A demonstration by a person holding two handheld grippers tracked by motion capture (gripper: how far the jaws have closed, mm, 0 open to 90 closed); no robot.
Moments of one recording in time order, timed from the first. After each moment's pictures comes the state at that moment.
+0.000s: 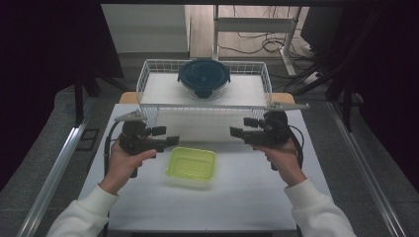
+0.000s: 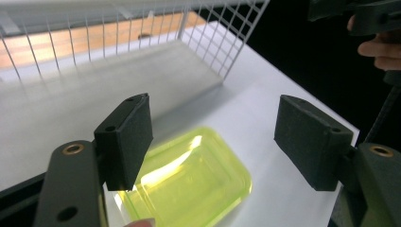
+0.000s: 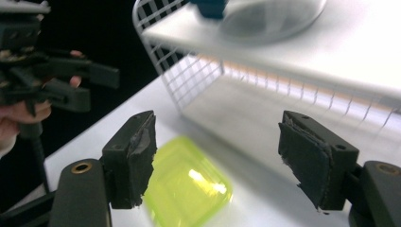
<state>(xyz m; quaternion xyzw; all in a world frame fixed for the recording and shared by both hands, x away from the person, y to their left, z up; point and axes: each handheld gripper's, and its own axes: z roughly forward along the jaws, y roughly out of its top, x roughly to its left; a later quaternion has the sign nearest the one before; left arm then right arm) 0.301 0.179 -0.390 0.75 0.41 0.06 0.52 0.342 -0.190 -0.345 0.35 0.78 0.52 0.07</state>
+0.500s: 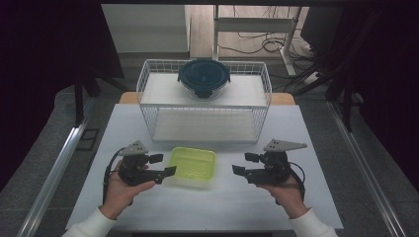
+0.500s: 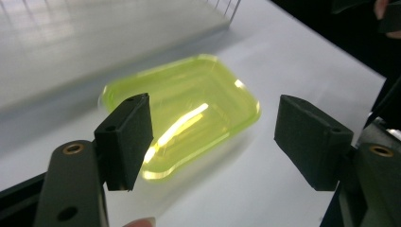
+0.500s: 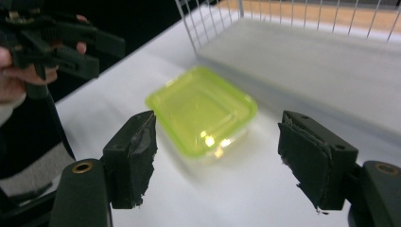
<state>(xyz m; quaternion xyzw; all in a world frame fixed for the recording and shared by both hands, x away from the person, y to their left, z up) 0.258 0.180 -0.445 0.78 0.42 0.07 0.47 0.290 -0.207 -0.412 0.34 0.80 0.49 0.05</state>
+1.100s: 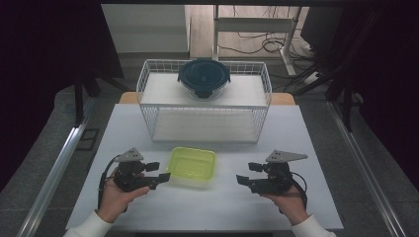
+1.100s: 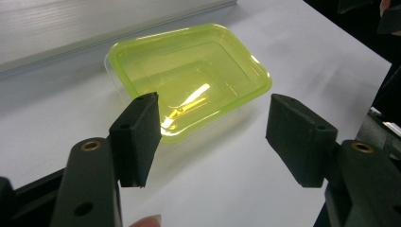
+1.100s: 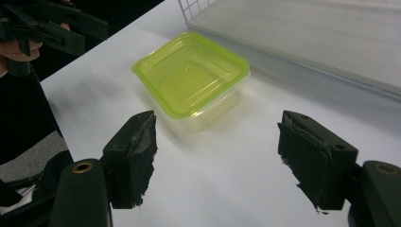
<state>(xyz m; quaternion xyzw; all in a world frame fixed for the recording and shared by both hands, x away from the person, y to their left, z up) 0.253 0.192 -0.461 0.78 0.43 0.06 0.46 0.282 -0.221 -0.440 0.35 0.81 0.47 0.05</state>
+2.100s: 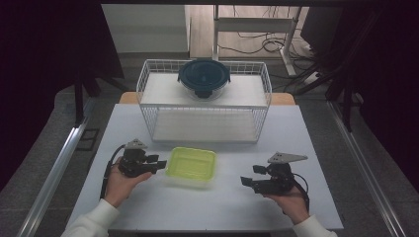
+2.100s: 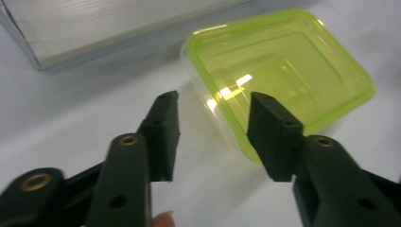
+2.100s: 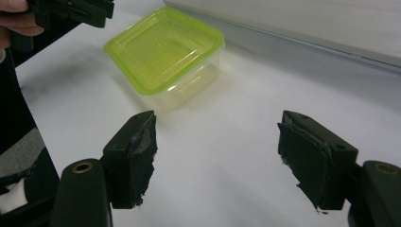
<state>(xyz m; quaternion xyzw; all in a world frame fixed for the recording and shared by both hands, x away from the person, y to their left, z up) 0.305 0.202 -0.485 0.78 0.47 0.08 0.40 0.289 -0.233 -0.459 0.38 0.81 0.44 0.05</state>
